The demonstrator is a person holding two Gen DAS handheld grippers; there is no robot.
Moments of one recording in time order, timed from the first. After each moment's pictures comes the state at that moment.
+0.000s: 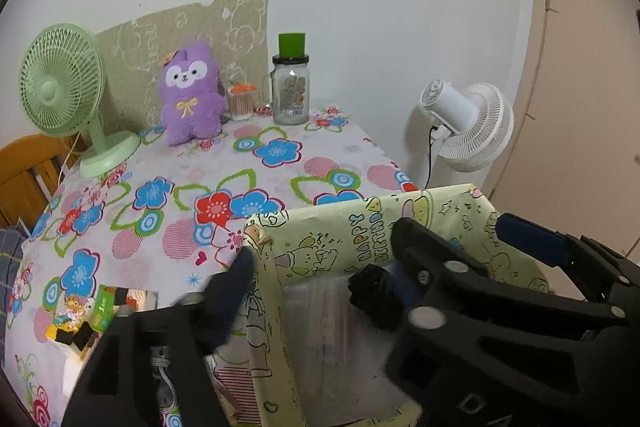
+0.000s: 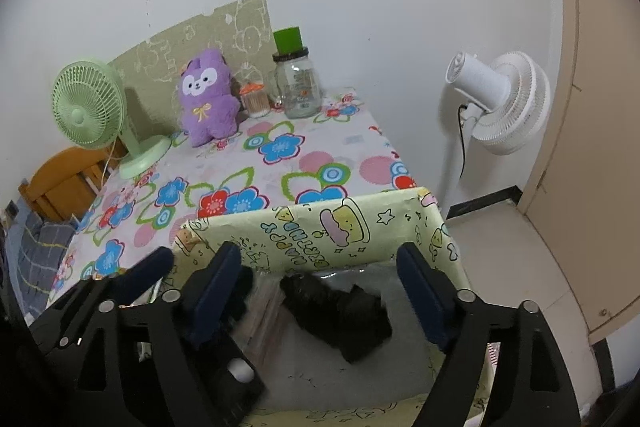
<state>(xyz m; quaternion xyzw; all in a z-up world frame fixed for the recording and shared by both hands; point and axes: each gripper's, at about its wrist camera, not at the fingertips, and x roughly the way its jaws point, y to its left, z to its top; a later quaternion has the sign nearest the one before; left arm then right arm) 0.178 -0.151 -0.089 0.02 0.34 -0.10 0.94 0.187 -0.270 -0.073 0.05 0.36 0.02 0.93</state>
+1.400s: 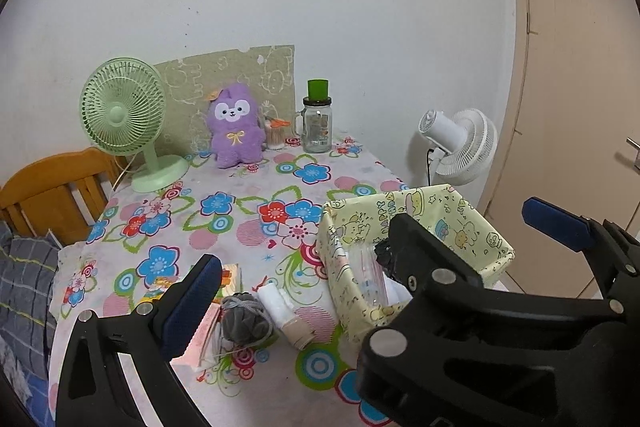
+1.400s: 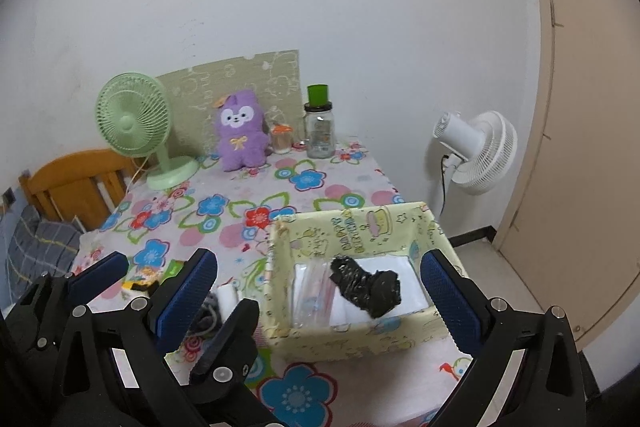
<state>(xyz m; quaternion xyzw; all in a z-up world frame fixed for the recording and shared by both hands) 0.071 -0.077 -0.034 0.03 0.28 -0.10 0.95 0.071 -0.188 -0.013 0.00 0.28 0.00 0.96</state>
